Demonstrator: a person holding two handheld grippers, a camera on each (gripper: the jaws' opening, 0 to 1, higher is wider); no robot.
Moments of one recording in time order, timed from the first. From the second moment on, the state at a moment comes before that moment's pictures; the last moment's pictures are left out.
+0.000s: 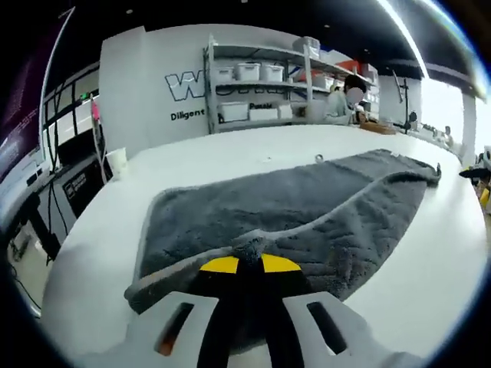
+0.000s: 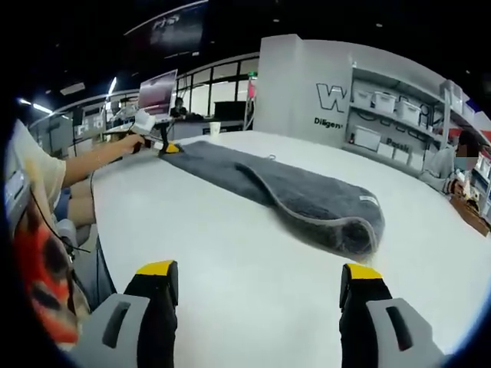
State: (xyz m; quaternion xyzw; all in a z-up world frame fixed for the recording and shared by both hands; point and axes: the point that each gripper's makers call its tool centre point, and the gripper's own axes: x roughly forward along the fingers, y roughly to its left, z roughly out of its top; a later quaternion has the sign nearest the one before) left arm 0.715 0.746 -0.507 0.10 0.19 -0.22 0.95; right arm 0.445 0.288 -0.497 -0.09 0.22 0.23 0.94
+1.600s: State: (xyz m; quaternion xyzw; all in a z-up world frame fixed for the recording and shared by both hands) left arm 0.627 0.740 -0.517 0.16 0.16 -0.32 0.92; right arm 0.447 0.302 -0.490 -0.11 0.22 0.24 0.94
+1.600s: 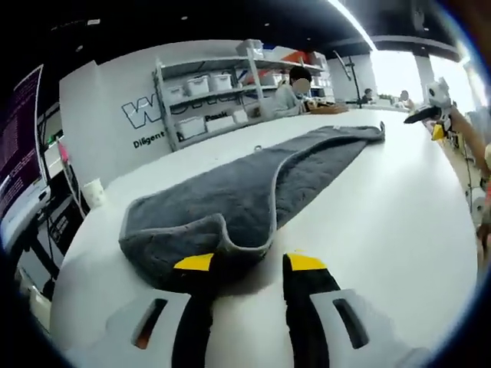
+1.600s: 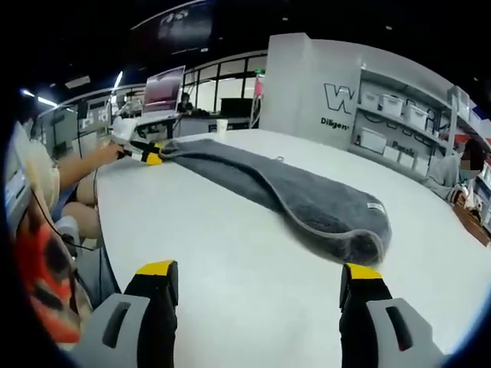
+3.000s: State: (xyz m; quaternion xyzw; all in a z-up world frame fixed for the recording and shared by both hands) left arm 0.556 0.735 -0.512 0.01 0.21 -0.33 0.92; right arm 0.470 0.341 -0.483 -0.11 0.22 0.29 0.92
